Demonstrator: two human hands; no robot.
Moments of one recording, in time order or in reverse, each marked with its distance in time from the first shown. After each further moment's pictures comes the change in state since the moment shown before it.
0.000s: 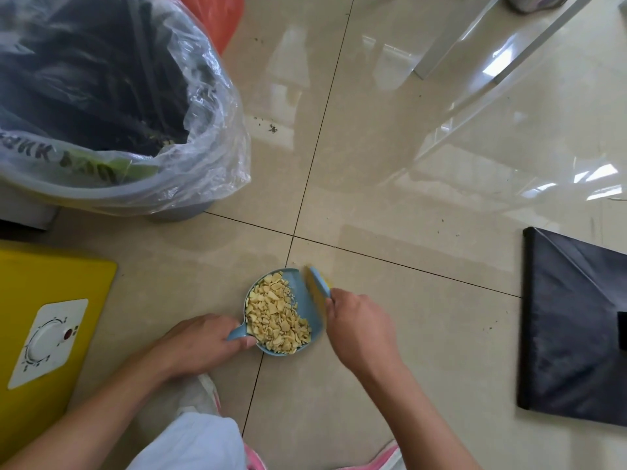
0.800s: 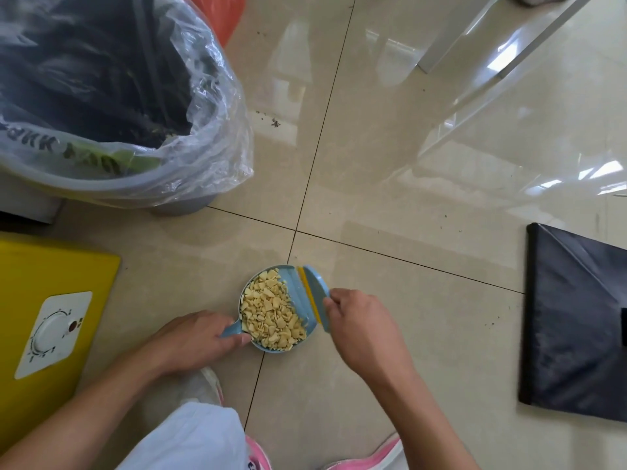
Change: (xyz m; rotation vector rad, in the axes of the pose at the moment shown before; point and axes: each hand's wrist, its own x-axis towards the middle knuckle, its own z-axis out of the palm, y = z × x) left_hand -0.014 -0.002 -0.007 0.009 -0.015 -0.044; right_hand -0.018 -0.004 -0.016 0.223 -0.047 -0.012
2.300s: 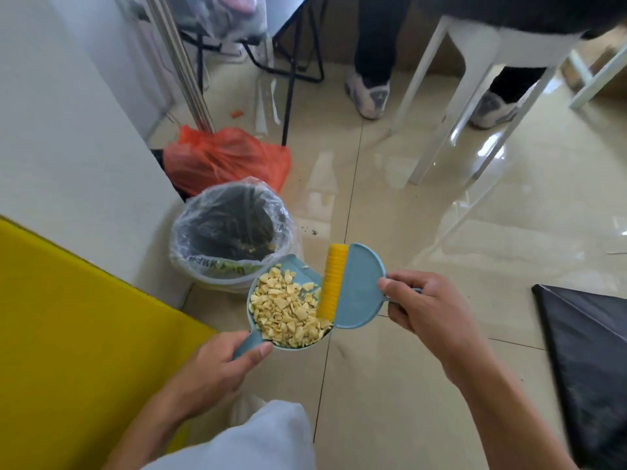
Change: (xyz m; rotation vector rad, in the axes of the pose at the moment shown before) left_hand -0.182 0.055 -0.116 -0.381 0.420 0.088; right_hand -0.106 -0.068 -0.170 0.774 0.152 -0.267
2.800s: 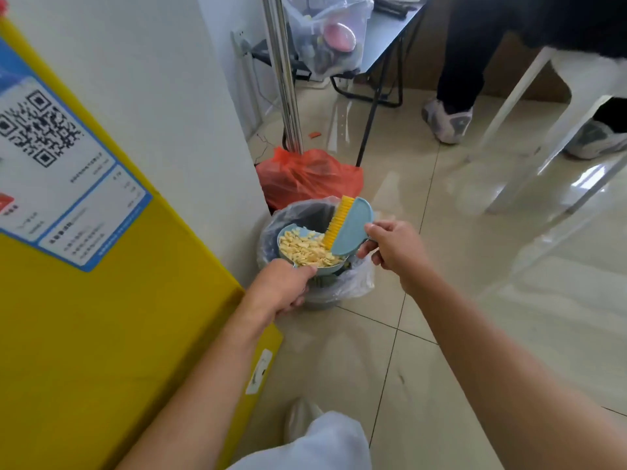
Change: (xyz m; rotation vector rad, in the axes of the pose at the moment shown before) left_hand 0.043 0.057 -0.088 -0.275 0.297 -0.344; right_hand 0.124 -0.068 0.116 0.099 -0.100 -0.046
